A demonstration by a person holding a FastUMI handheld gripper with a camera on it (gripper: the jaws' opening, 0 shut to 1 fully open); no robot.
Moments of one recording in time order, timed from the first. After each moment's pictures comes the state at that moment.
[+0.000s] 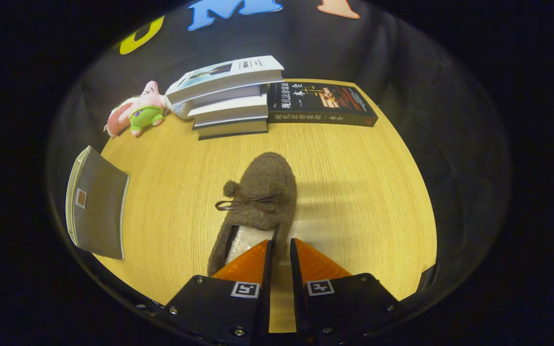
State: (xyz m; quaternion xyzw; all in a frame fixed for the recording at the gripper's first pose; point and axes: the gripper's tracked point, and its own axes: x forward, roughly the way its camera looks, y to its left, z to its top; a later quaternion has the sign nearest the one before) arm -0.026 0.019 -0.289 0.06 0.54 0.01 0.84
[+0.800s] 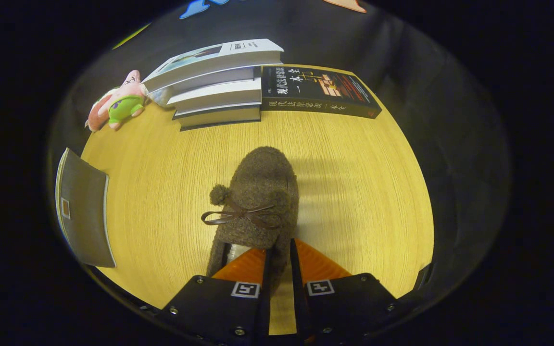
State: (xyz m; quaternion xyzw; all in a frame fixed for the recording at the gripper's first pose) arm -0.011 0.024 -0.304 0.02 0.59 -0.03 0.81
